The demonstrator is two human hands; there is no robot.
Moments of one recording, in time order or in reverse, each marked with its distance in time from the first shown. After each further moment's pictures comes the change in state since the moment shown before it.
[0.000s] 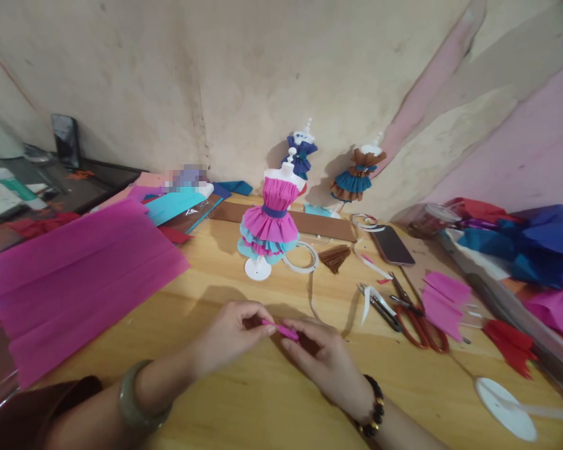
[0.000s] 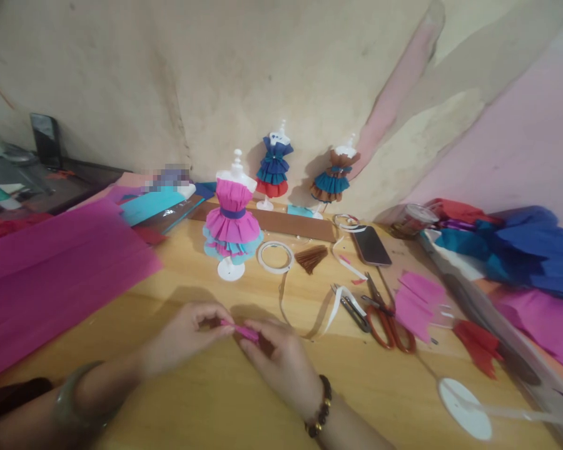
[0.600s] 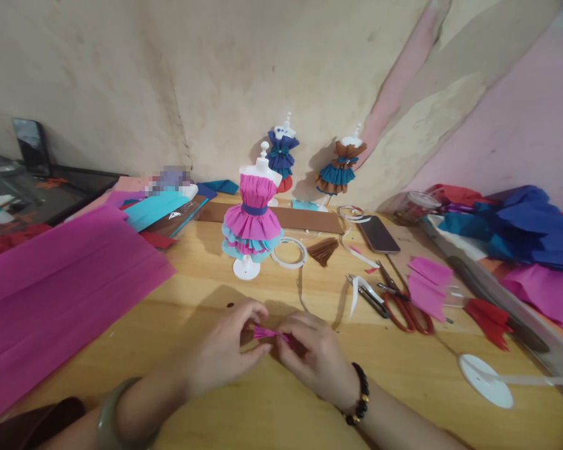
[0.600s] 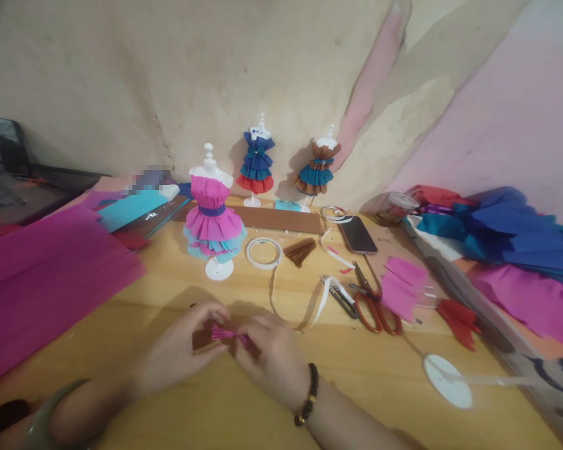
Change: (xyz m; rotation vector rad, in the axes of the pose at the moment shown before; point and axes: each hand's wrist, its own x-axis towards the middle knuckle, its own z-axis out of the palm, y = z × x) left_hand -0.008 0.001 0.008 0.277 0.008 0.197; right_hand 0.002 -0.008 -0.006 -0.254 0.048 -0.249
